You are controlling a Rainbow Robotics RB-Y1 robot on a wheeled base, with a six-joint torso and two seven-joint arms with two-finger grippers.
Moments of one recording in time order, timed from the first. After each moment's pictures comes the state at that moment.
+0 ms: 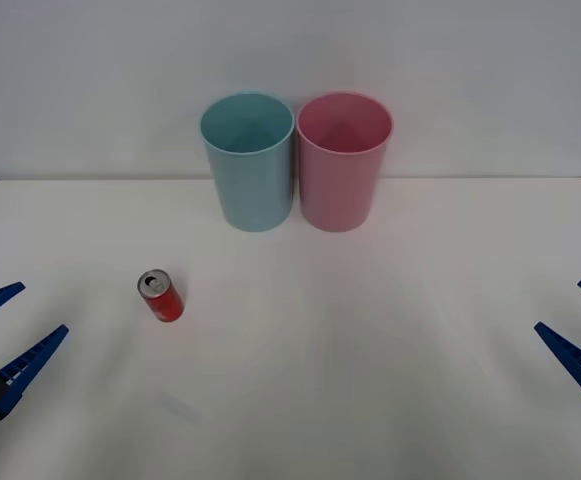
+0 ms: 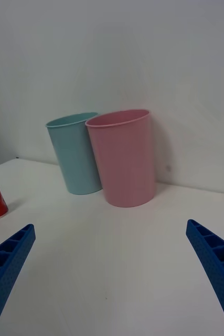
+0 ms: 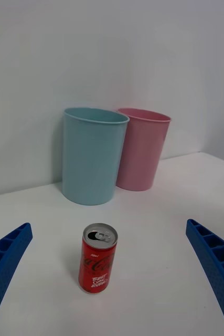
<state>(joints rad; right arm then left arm) 0.35 -0.40 -0.52 -1.66 0.96 -1.22 0.00 0.35 0.40 0.52 -1.66 -0.96 -1.22 0.00</state>
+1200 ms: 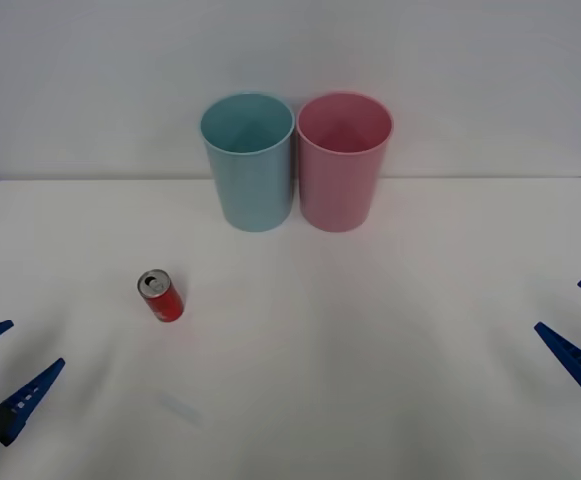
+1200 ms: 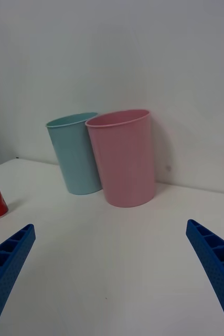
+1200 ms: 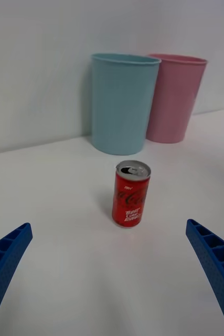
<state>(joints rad) 0.35 -0.40 -0.52 -1.66 0.96 -1.22 0.00 0.43 0.46 0.45 -1.57 -0.96 -1.09 -0.18</state>
